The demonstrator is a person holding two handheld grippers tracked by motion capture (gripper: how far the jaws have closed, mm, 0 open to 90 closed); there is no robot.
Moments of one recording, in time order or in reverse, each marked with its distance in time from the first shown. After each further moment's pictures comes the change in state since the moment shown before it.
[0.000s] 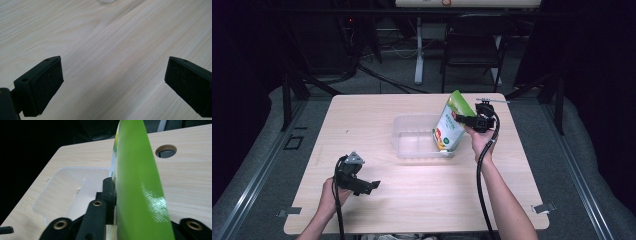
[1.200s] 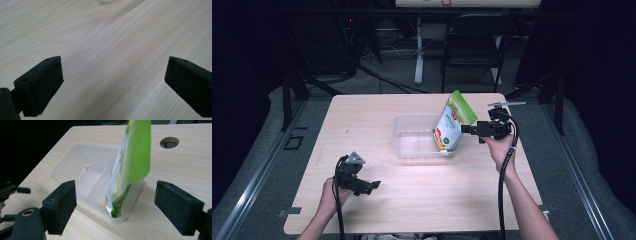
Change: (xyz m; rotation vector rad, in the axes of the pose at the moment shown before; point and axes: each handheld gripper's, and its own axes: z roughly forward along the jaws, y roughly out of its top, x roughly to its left) left arm 0.000 0.000 0.001 0.001 0.004 0.002; right arm 0.004 -0.006 -0.063 0.101 0.059 -0.143
